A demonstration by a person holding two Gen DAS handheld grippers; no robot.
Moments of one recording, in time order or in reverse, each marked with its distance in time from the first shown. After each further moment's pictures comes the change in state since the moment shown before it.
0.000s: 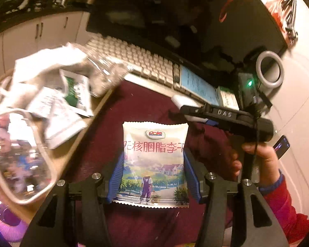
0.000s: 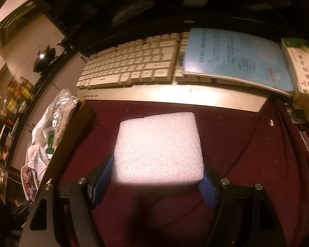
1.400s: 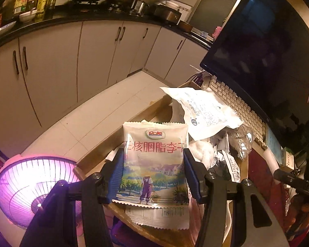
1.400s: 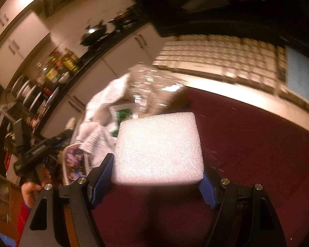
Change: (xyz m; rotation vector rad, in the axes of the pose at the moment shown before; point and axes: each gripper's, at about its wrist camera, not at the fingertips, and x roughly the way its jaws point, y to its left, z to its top) left arm -0.065 0.195 0.043 -0.267 -0.130 0.353; right arm 0.017 0.132 -0.004 -0.229 0.072 0.275
